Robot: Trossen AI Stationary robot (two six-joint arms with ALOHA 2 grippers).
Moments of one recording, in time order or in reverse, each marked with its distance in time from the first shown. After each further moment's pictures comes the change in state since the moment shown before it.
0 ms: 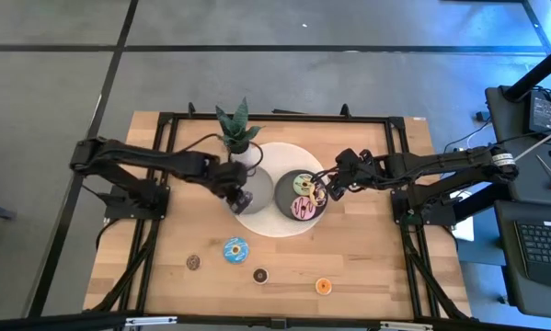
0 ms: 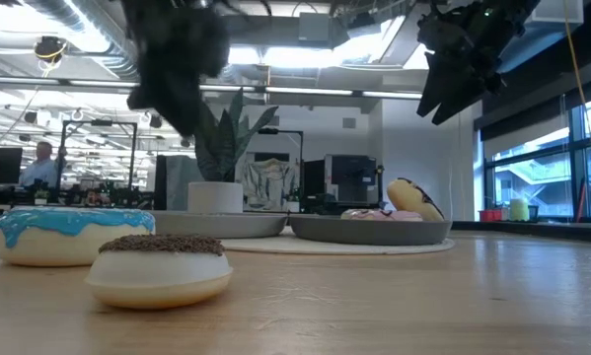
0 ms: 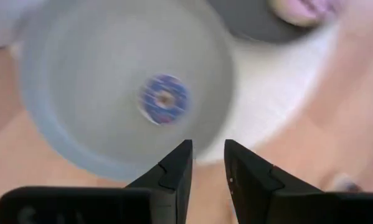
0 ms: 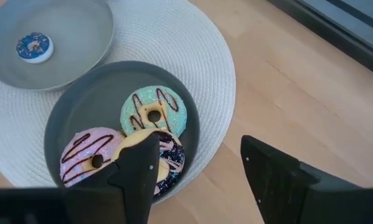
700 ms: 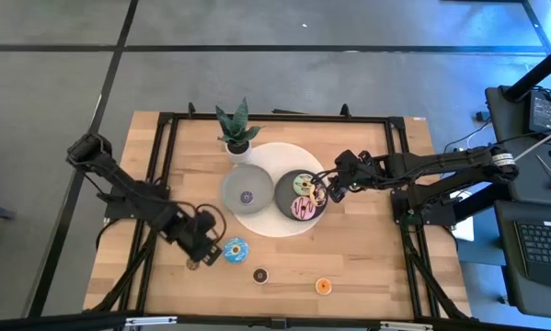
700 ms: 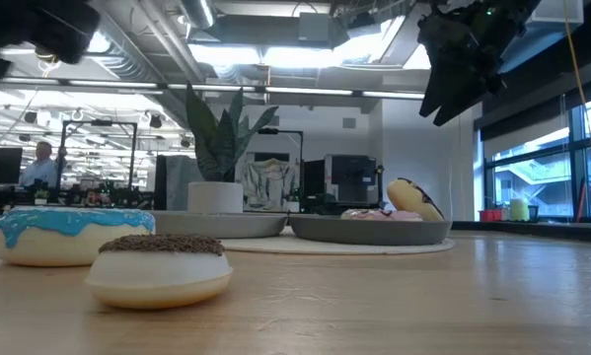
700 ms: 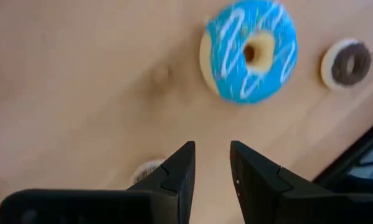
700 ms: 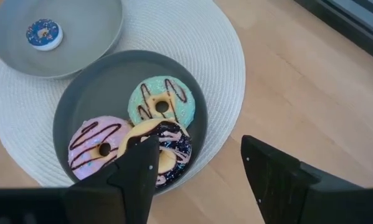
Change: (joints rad) left arm -0.636 -0.048 -0.152 0.008 -0.067 -0.833; right arm 0.000 0.000 0.000 -0.004 -0.047 -0.020
